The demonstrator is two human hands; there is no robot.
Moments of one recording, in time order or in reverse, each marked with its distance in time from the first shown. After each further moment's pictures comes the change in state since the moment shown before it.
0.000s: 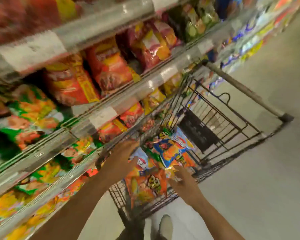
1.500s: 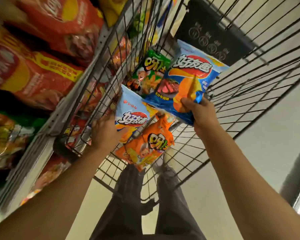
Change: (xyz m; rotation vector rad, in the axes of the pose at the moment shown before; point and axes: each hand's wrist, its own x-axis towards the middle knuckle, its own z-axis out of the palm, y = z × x) left_hand 0.088 -0.191 0.202 0.173 -0.130 -0.148; right_hand 0.145 0.068 0.052 0.869 0.472 0.566
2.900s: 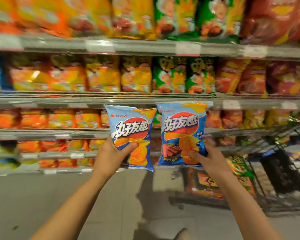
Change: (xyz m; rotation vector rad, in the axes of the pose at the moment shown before) left_hand -0.607 -0.030 -0.156 -0.841 1.018 -0.543; right_hand -0.455 0.051 -0.015 -0.835 -1.030 -0.950
